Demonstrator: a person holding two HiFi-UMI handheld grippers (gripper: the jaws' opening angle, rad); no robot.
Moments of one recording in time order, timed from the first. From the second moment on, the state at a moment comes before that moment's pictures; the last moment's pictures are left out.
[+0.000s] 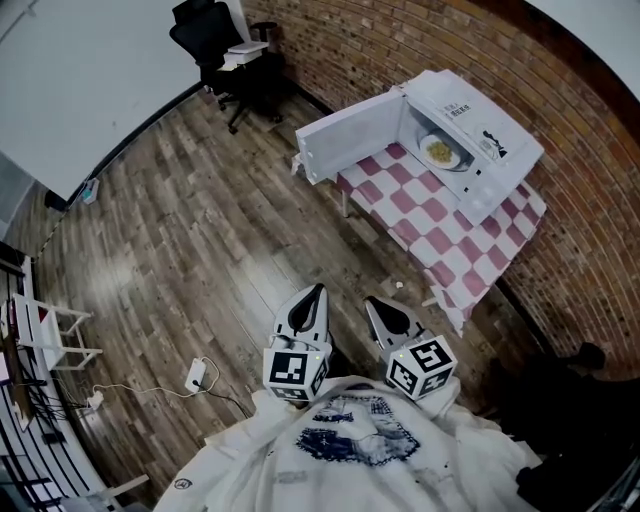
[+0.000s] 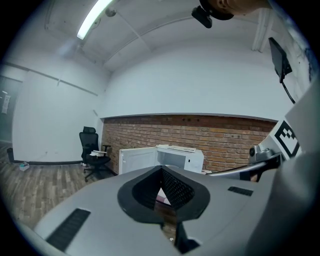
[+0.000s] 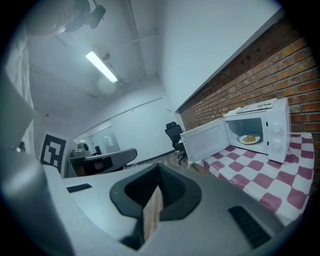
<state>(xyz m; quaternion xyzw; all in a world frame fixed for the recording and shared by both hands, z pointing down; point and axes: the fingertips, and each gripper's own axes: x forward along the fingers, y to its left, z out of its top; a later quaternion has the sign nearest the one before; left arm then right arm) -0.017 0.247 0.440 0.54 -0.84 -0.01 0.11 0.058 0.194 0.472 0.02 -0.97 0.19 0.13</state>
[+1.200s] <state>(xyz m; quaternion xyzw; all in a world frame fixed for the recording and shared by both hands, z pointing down) -0.193 0.187 0.448 0.63 -0.77 -0.01 0.11 -0.108 0.145 0.471 0.13 -0.97 0.19 0.11</state>
